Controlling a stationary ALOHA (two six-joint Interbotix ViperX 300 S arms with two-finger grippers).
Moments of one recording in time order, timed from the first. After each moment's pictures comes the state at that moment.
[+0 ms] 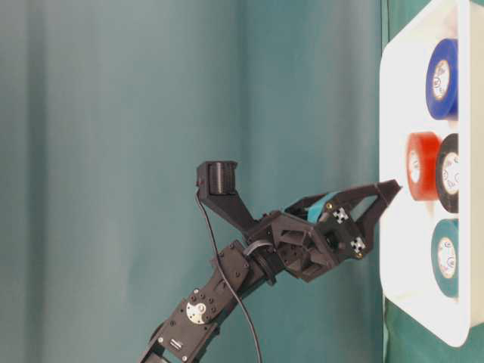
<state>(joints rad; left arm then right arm) 0.41 0.23 0.34 -0.02 0.27 0.43 -0.01 -1.05 1.50 -0.01 -0.05 0.02</state>
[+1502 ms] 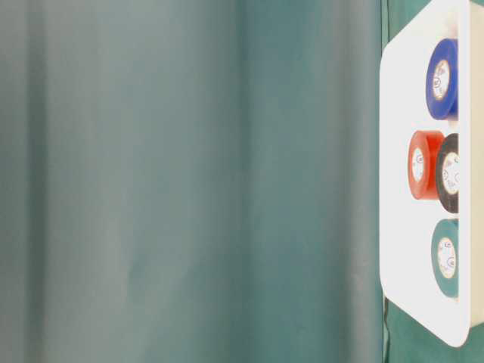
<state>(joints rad) 0.02 -0.67 1.08 -0.03 0.34 0.21 -0.01 -1.06 1.50 -0.01 -0.05 0.02</state>
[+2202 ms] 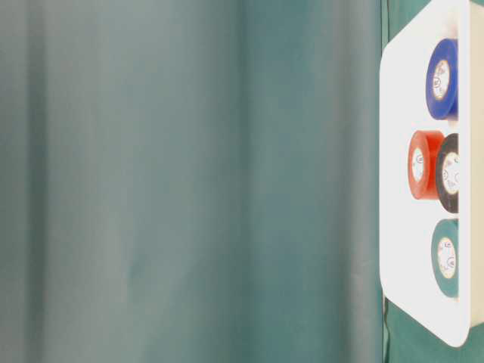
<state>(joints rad) -0.07 -0.75 1.15 -0.03 0.36 0.21 -0.01 -1.06 1.50 -0.01 -0.05 0.02</state>
